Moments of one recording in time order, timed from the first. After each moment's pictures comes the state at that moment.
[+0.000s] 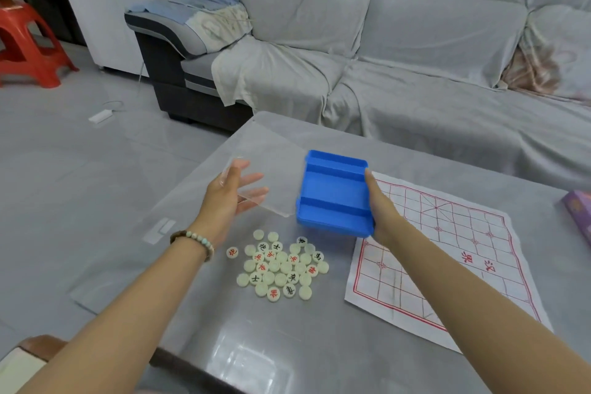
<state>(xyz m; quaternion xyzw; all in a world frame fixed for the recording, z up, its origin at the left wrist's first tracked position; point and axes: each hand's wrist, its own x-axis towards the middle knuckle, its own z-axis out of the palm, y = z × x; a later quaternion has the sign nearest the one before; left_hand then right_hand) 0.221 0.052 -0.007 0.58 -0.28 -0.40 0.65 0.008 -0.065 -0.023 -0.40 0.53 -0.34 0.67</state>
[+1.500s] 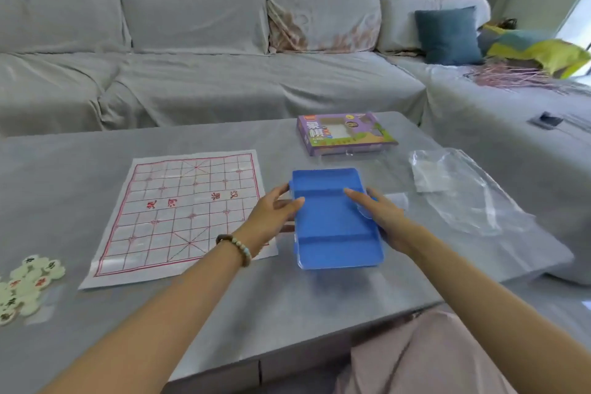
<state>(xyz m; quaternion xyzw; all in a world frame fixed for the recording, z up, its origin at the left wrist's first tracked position) -0.226 0.053 -0.006 0.47 -0.54 -0.61 0.33 -0.435 0.087 -0.002 -0.38 0.63 -0.43 0.53</state>
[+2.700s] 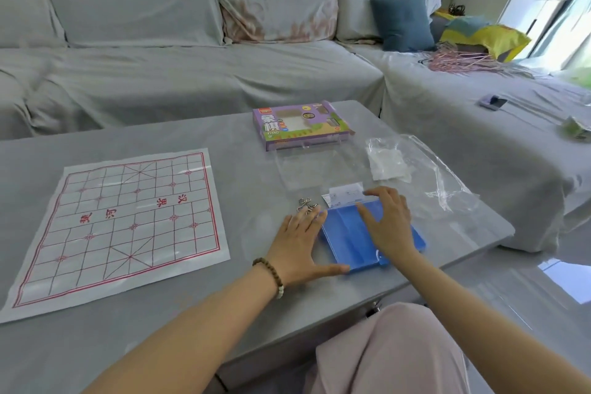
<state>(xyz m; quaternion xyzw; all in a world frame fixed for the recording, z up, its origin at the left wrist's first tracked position) -0.332 0.077 -0.076 0.38 -0.91 -0.16 0.06 -0.522 0.120 -0.054 -0.54 0.76 -0.36 0.02</state>
